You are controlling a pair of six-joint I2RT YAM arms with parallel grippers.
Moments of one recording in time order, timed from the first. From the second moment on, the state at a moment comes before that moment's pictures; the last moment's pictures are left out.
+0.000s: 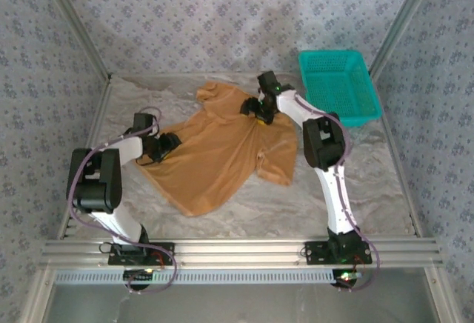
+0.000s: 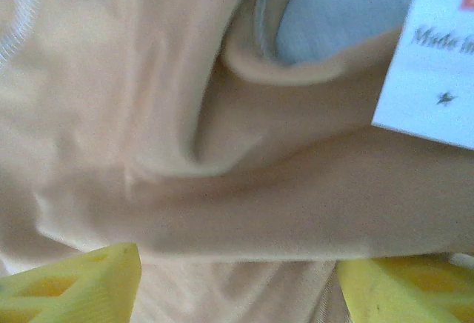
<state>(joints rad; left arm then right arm) -0.07 1.65 0.81 -0.21 0.33 -0.71 0.37 2.48 2.14 -0.71 -0.30 0.61</state>
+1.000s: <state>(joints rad) -0.19 1.95 1.42 -0.40 0.28 -0.77 0.33 2.13 1.71 -0.83 -0.31 0.46</state>
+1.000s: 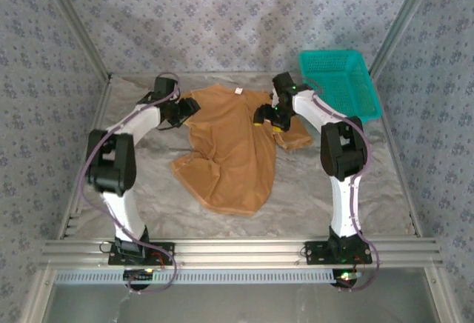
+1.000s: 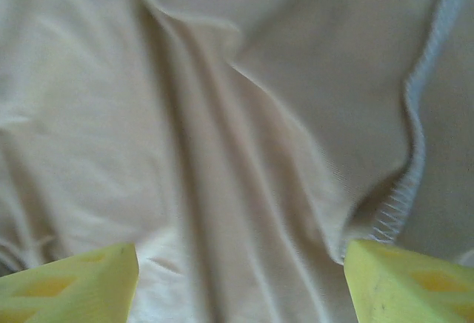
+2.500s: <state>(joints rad) -0.41 1.25 0.57 -0.39 0.13 -0.84 0.88 1.56 0.94 -0.73 -0.05 0.60</state>
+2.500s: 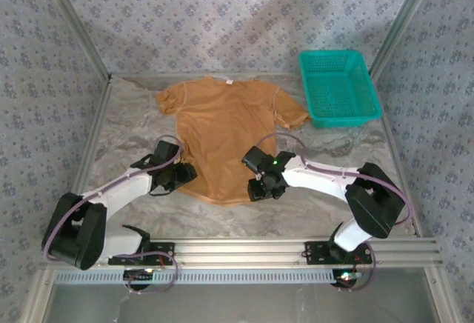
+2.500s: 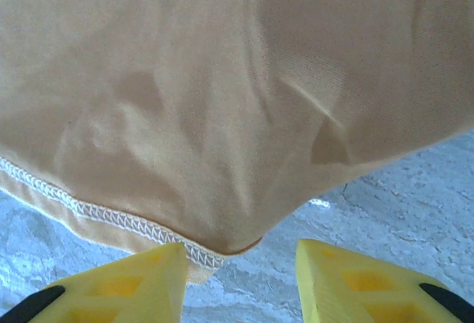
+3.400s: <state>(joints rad) -0.74 1.28 0.68 -0.33 0.06 -0.58 0.72 1.41 1.00 -0.78 -0.09 0.59</state>
